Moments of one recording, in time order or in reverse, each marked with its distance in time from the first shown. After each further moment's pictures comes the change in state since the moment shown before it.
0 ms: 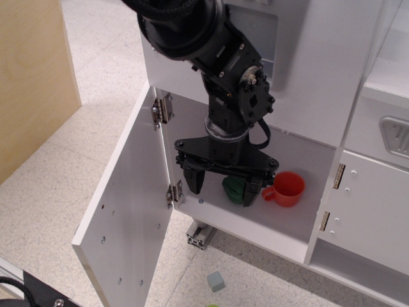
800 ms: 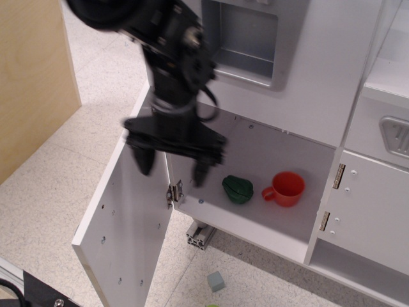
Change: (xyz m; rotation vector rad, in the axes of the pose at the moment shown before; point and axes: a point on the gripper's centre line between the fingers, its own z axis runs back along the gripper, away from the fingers) arm -0.002 0.057 0.030 0.045 0.021 -0.002
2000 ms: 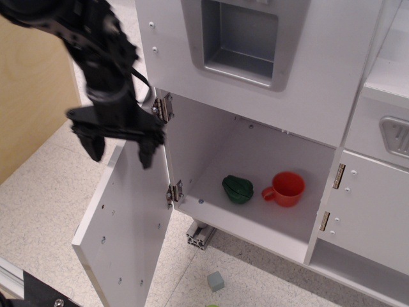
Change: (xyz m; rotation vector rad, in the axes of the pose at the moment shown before) arm 0.016 0.052 -0.031 0.001 -0.035 0.101
